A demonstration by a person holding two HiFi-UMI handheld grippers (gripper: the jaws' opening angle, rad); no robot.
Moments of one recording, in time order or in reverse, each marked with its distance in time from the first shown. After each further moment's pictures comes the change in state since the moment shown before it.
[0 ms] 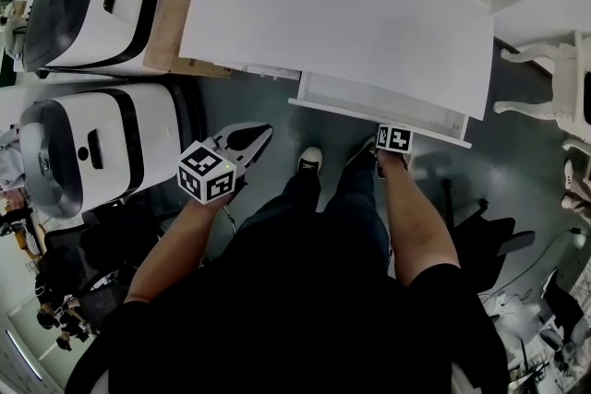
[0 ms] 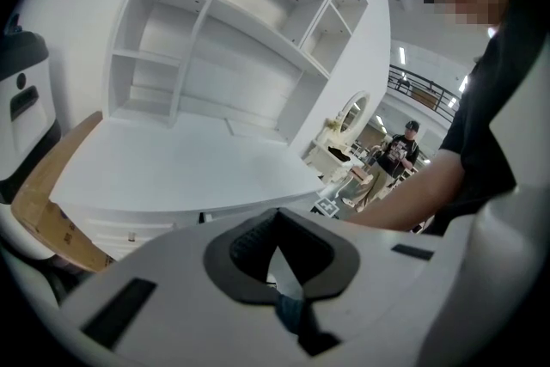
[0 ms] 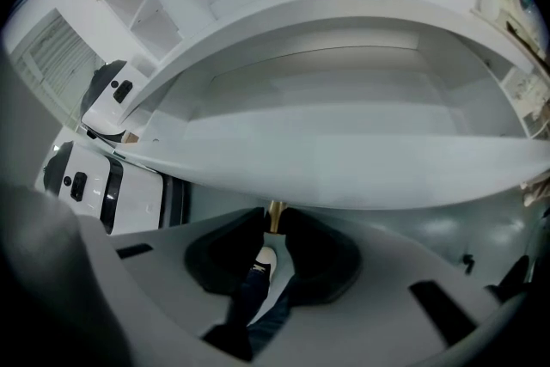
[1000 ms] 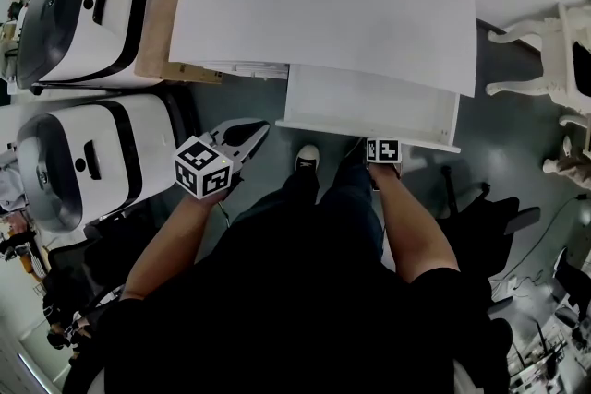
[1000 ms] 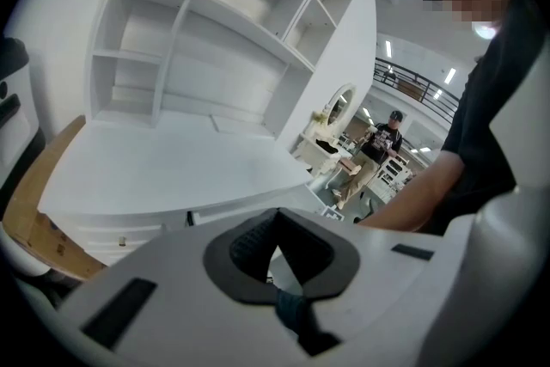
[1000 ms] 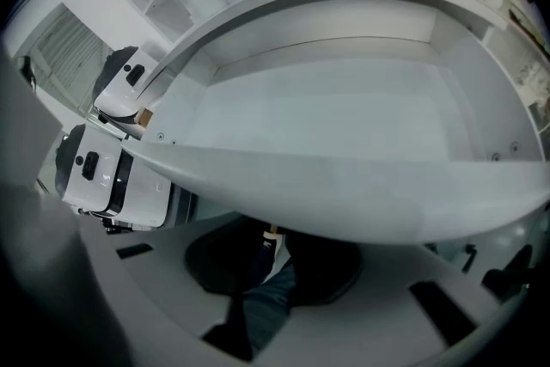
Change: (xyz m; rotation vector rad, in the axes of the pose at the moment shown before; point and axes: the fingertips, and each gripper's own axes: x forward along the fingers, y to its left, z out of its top) left arm 0.001 -0.018 -0.007 0.064 0.037 -0.073; right arm -0.015 0.018 -0.085 -0.027 0.074 0.039
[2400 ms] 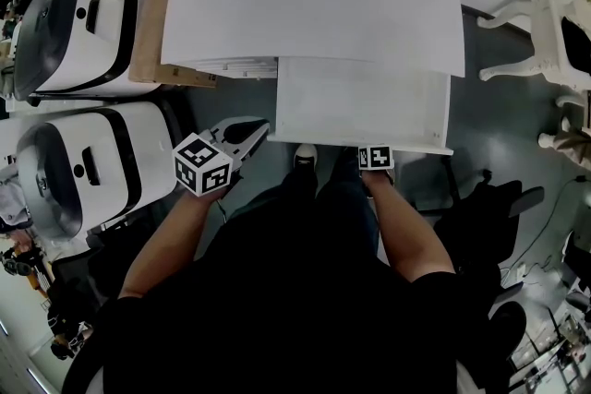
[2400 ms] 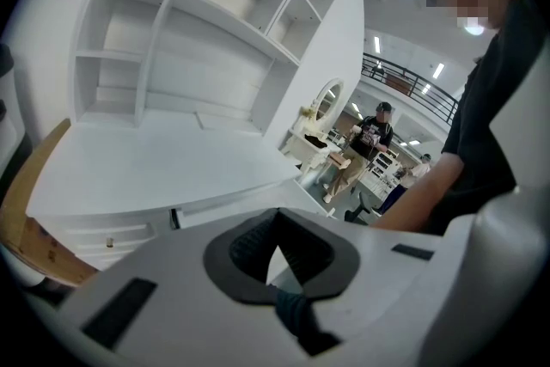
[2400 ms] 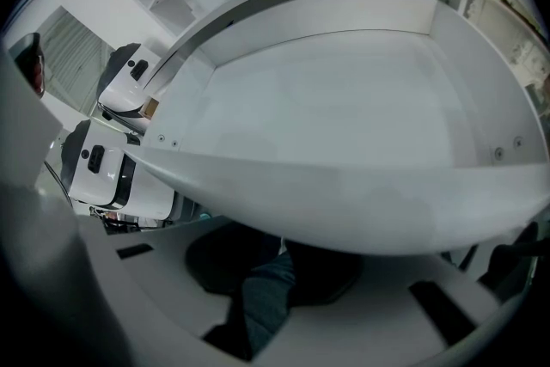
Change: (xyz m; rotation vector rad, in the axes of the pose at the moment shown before) left arm 0.007 -0.031 -0.009 0.050 0.020 -0.058; right arm -0.007 0.014 -0.065 0.026 0.031 0.023
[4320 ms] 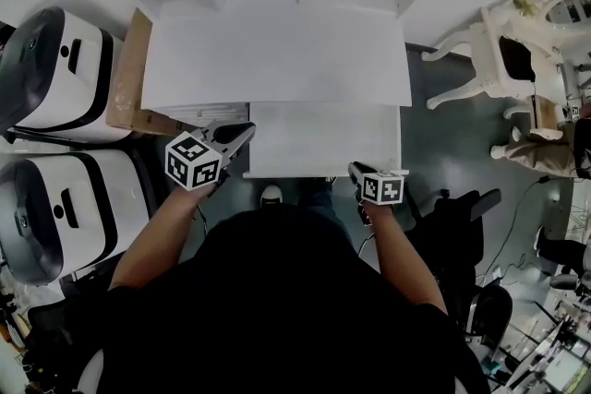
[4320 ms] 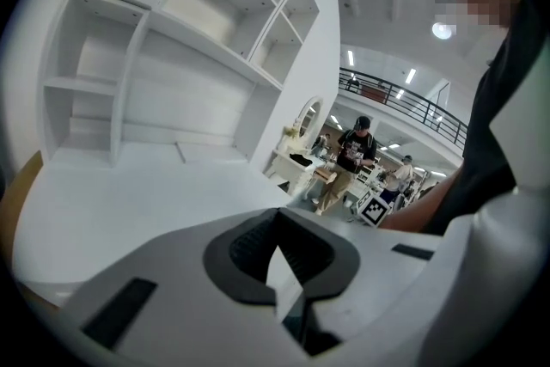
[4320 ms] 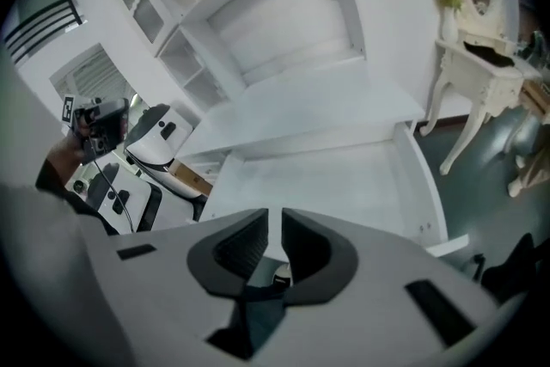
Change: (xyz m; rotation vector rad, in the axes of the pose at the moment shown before) left arm 0.009 0.013 0.081 0.103 -0.119 -0.113; right arm -0.195 0.017 0.081 0.007 -0.368 0.036
